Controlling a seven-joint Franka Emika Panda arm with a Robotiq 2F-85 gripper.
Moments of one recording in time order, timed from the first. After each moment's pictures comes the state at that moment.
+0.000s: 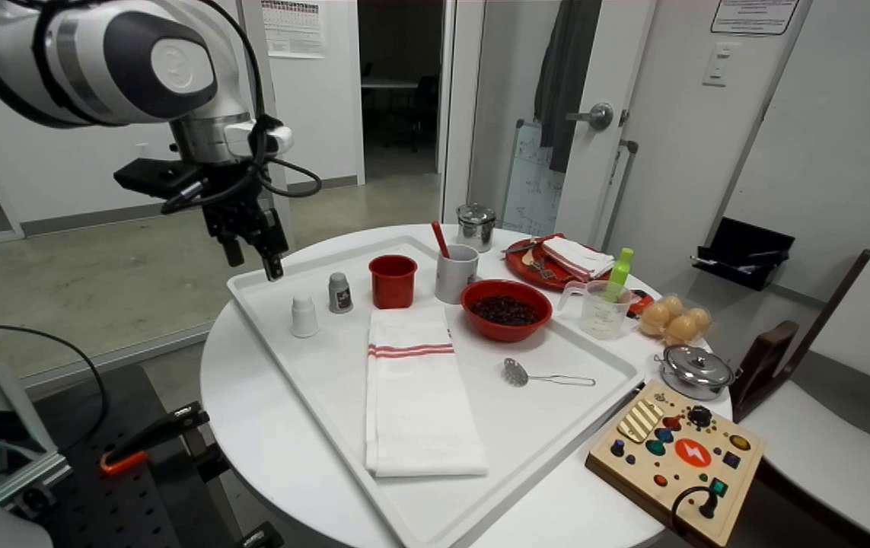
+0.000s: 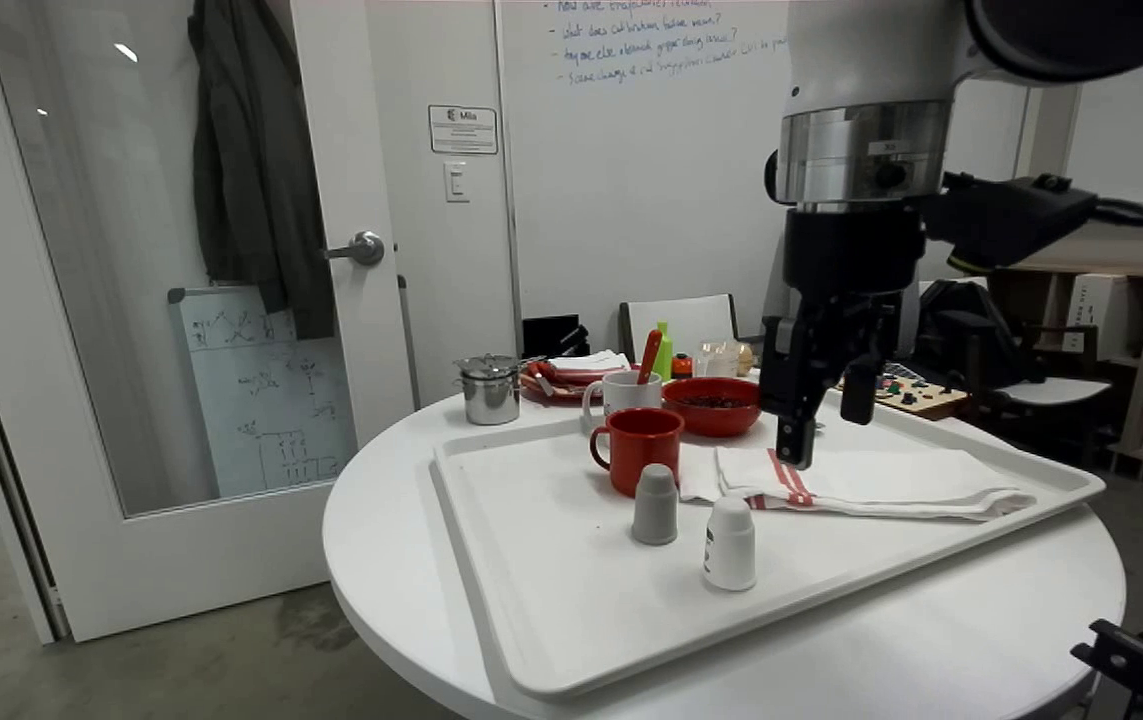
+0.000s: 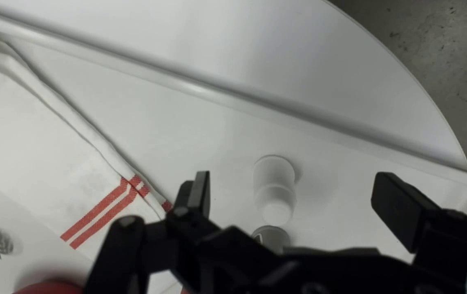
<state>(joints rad) 0.18 -0.16 0.33 -2.76 -0.10 2.64 0.38</state>
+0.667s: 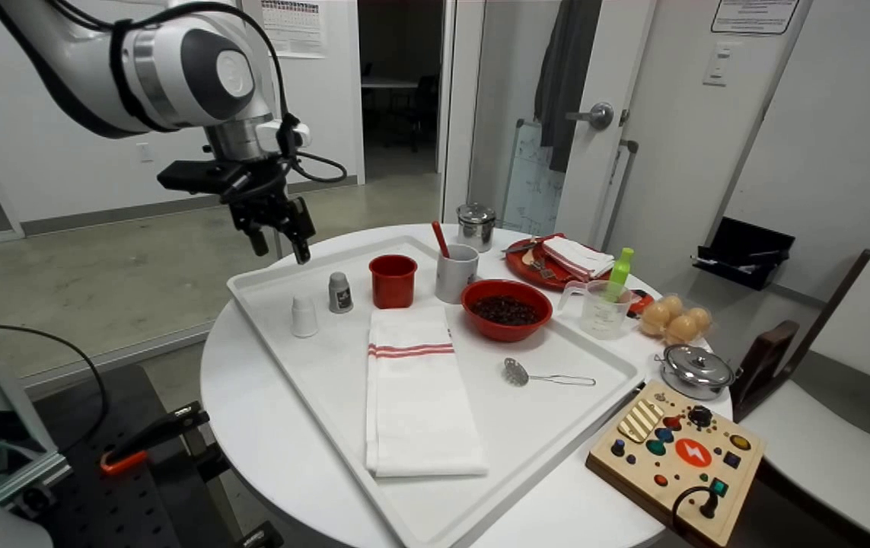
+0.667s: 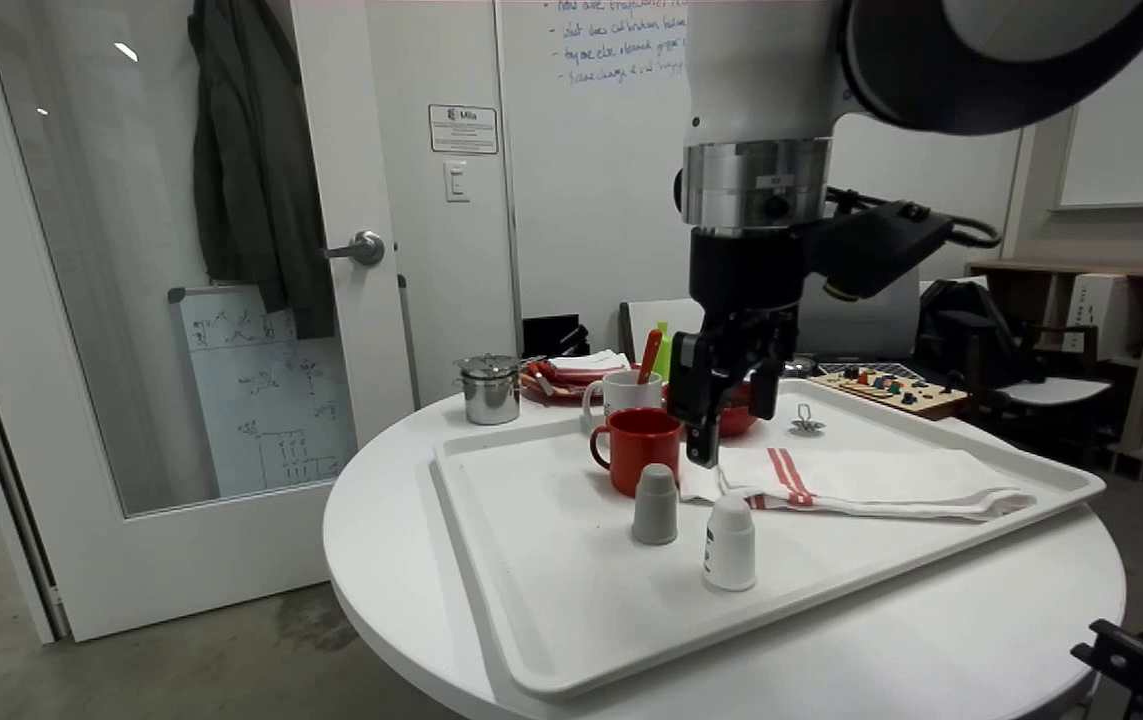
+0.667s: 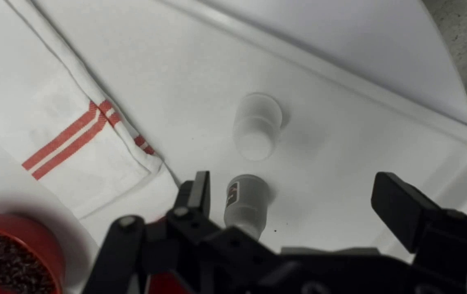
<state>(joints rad) 0.16 0.03 0.33 -2.58 -0.33 2.66 0.47</state>
